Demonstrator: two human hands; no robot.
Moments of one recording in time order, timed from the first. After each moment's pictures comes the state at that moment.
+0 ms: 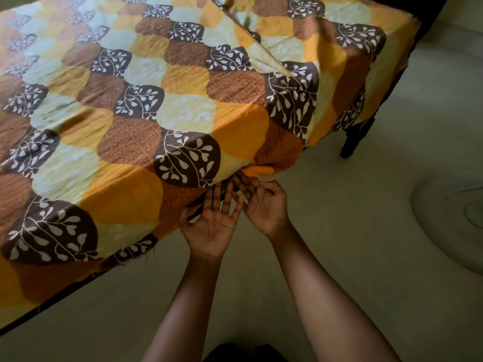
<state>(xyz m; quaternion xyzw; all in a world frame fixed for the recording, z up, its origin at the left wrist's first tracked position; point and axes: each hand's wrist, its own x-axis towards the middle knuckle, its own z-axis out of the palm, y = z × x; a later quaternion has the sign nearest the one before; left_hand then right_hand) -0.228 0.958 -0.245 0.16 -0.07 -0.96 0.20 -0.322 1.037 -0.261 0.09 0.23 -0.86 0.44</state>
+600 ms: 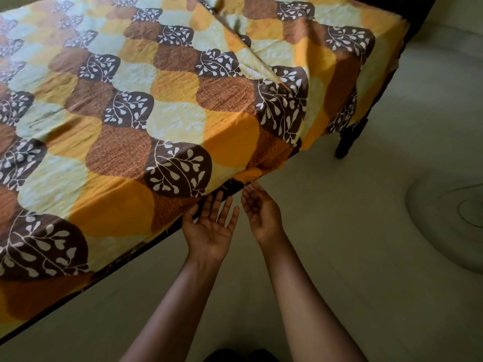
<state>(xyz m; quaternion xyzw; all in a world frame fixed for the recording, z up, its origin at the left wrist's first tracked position) -0.239 0.967 -0.230 0.33 -0.15 -0.91 0.18 -0.320 1.037 -0.261 0.20 0.33 -0.87 0.31</state>
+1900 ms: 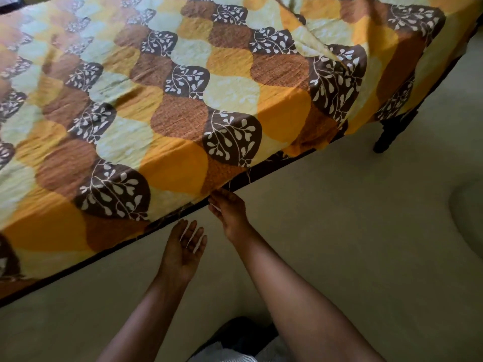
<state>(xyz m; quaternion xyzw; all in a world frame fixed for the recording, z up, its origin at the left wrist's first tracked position) -0.109 0.908 -0.250 0.53 -0.23 -0.79 0.23 -0.219 0.944 -0.265 0.11 0.47 -0.74 0.46</state>
